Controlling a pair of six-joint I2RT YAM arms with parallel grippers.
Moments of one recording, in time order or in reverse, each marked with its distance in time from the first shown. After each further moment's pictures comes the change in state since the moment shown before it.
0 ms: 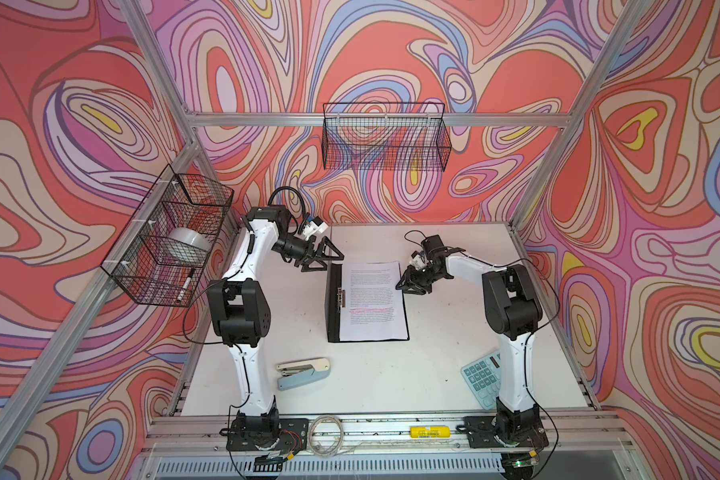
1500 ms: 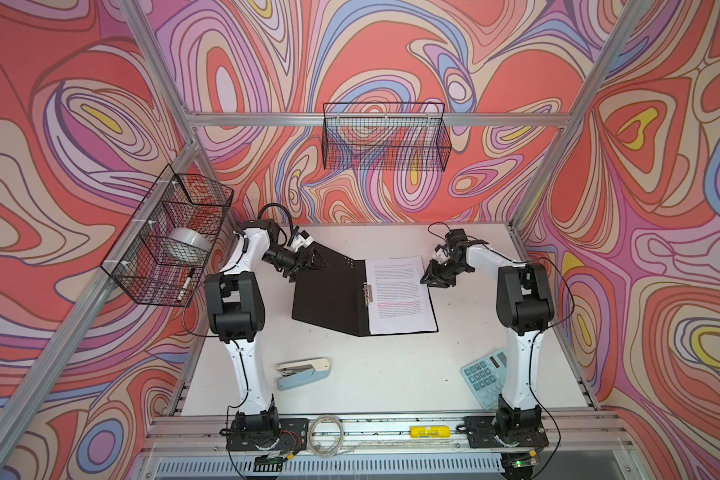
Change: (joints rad) left arm 0.096 0.051 -0.153 0.114 -0.088 -0.014; right arm -0.161 0.019 0.084 -0.167 0.107 -0.174
